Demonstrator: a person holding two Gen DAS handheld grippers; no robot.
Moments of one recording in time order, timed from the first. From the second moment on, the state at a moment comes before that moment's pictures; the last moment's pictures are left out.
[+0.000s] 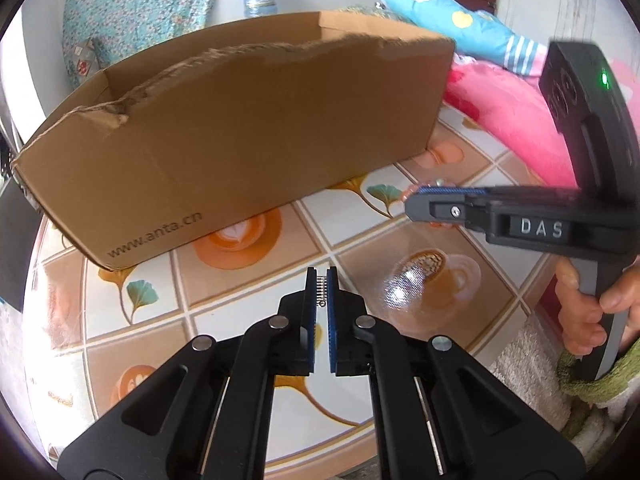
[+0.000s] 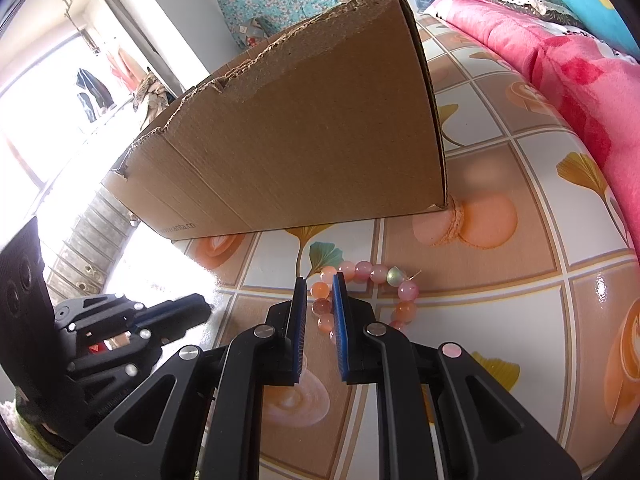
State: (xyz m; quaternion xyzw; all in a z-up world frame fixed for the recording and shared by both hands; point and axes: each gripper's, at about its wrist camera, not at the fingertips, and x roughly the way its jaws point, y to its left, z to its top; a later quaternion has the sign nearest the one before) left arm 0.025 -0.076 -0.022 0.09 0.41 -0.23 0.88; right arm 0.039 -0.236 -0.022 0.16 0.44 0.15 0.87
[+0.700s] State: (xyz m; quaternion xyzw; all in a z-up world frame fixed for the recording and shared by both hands) left arm 0.021 -0.038 0.001 0.05 0.38 -0.21 0.90; right arm 0.039 -0.196 -0.016 0.05 0.44 0.09 0.89
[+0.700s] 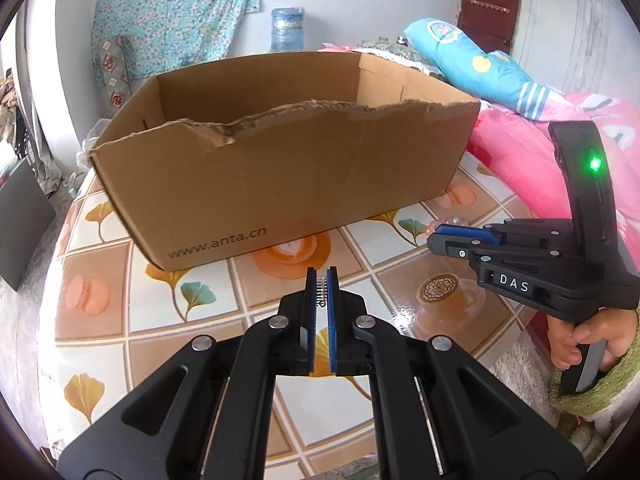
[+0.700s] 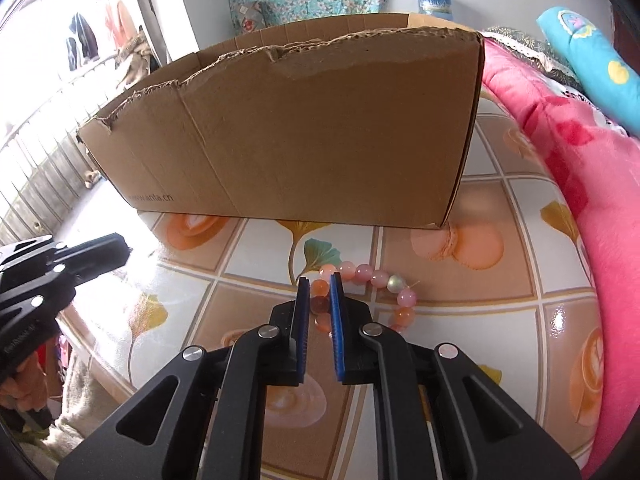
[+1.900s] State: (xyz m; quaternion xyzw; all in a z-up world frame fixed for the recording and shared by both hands) left arm 0.098 -0.032 0.131 0.03 0.30 -0.27 0.92; right arm 0.074 -0.318 0.114 0.37 0.26 0.31 0.84
